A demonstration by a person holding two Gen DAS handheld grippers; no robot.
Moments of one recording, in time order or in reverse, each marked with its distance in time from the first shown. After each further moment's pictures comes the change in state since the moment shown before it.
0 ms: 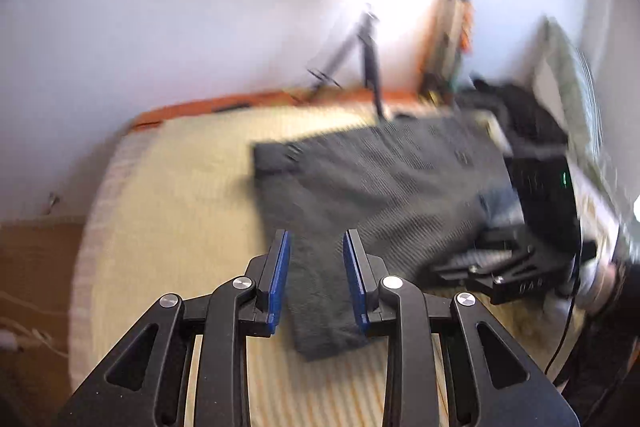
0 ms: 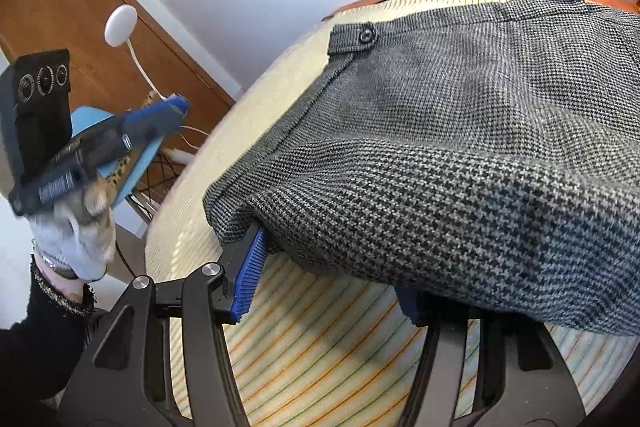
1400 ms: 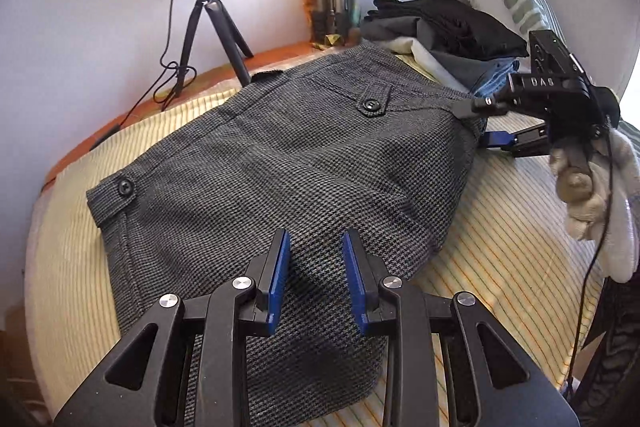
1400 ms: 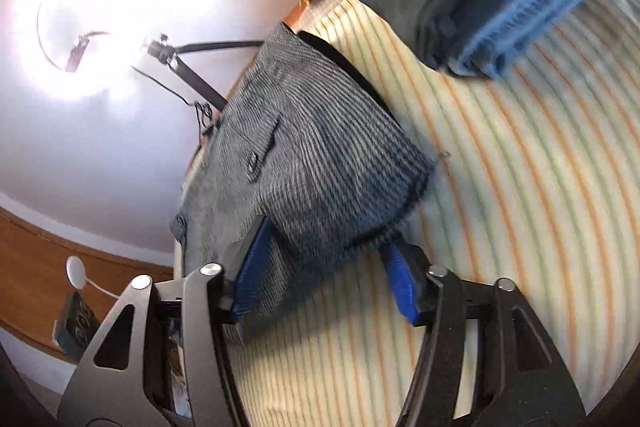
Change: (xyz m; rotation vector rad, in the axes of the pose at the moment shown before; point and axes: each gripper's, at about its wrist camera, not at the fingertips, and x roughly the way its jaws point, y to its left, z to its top) left arm 0.084 -0.138 -0.006 0.320 0.132 -0.107; right arm -0.195 -0.151 -0.069 0.745 -0.373 -0.200
